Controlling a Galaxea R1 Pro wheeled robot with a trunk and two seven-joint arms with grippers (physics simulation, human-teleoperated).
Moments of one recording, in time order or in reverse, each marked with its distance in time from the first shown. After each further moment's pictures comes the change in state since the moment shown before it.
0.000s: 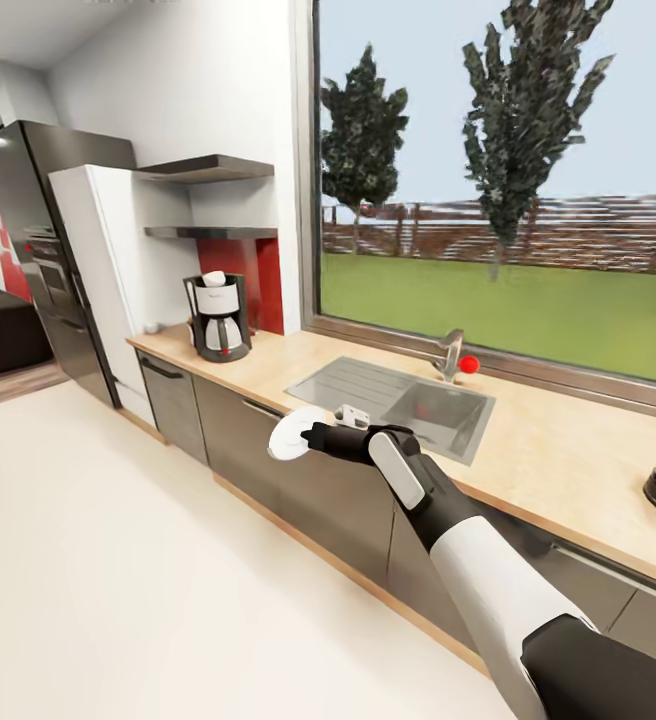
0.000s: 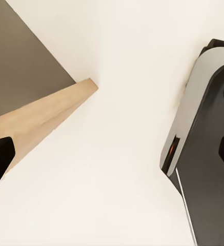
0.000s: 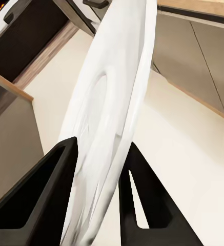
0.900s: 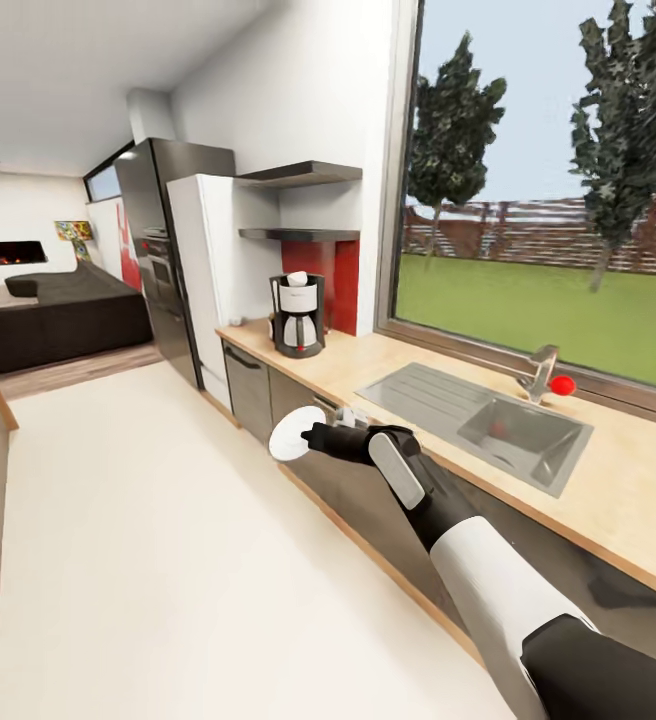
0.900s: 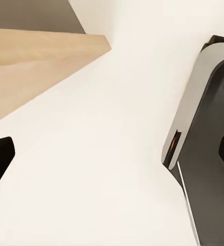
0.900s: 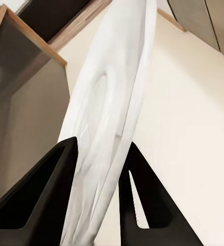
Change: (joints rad) left arm 0.000 0.000 0.000 0.000 0.000 0.000 0.001; right arm 0.000 0.000 0.000 0.002 -0.001 0.000 0.000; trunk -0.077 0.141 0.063
